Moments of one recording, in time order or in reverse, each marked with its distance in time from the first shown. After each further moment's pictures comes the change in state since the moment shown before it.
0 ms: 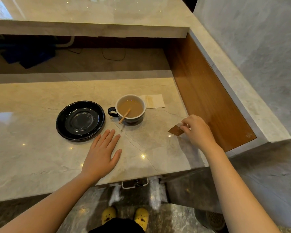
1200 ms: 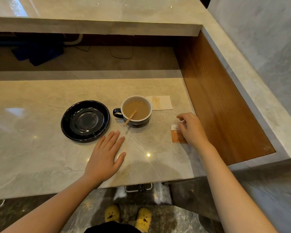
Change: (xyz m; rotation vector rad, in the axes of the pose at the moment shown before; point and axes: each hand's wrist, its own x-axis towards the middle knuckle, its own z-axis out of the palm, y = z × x) left_hand 0.001 0.001 0.000 0.003 0.004 0.000; right_hand 0.044 0.001 0.043 0.220 0.038 0.024
